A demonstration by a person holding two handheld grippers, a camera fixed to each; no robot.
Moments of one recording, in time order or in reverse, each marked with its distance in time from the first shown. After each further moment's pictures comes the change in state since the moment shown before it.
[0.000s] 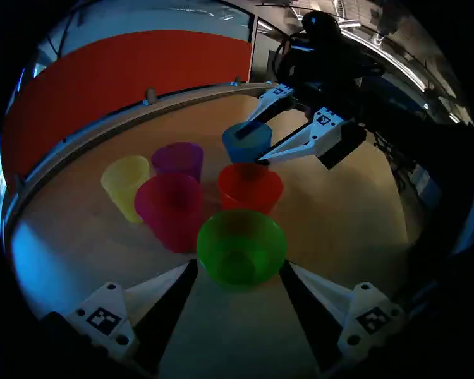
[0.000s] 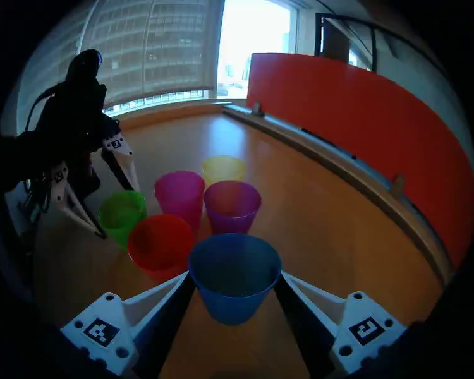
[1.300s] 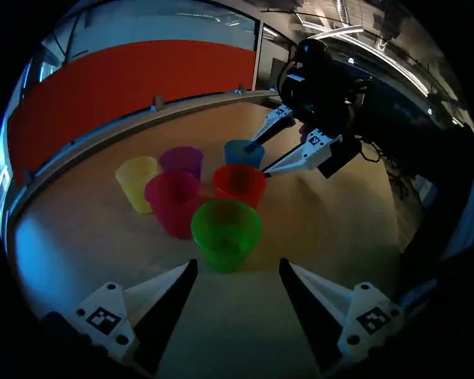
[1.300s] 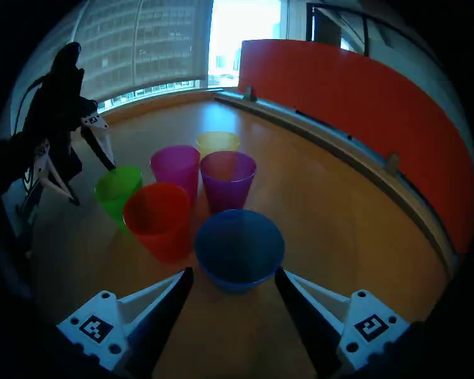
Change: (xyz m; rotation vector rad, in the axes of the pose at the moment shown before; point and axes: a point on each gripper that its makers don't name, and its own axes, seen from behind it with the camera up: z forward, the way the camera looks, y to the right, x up) left arm -0.006 0.016 -0.041 0.035 0.038 -0.024; right arm -0.038 -0.005 -0.014 -0.034 -0.054 0.038
